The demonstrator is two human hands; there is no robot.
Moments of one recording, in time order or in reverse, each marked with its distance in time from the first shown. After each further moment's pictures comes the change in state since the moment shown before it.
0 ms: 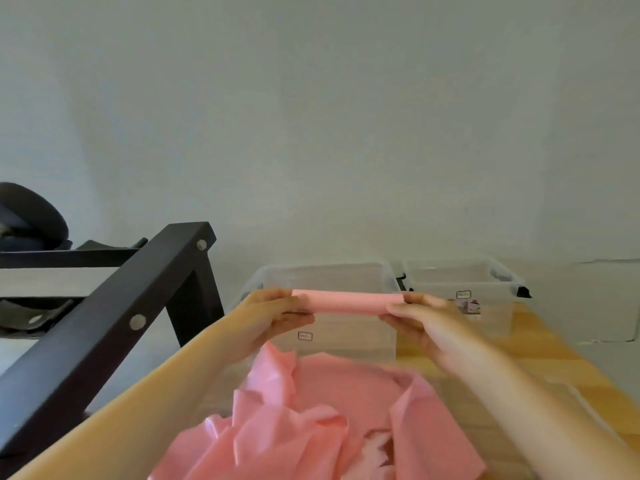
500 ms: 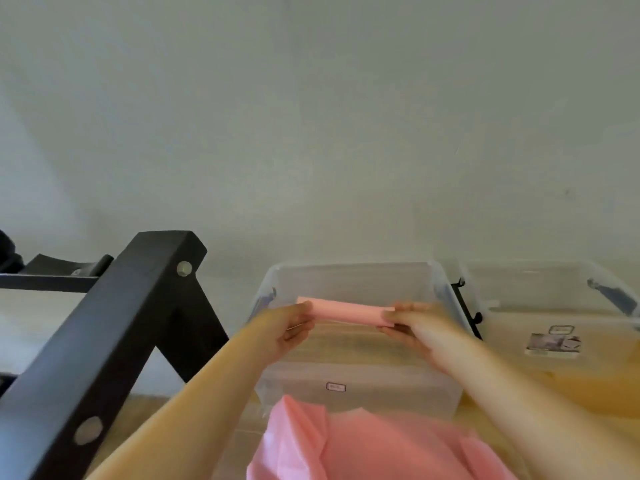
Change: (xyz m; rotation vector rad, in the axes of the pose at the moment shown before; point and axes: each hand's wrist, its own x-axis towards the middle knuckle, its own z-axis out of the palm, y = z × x) left_hand 0.176 -0.021 -0.063 -0.187 0.379 -0.438; right_hand 0.192 0.045 0.053 -0.157 0.091 0.300
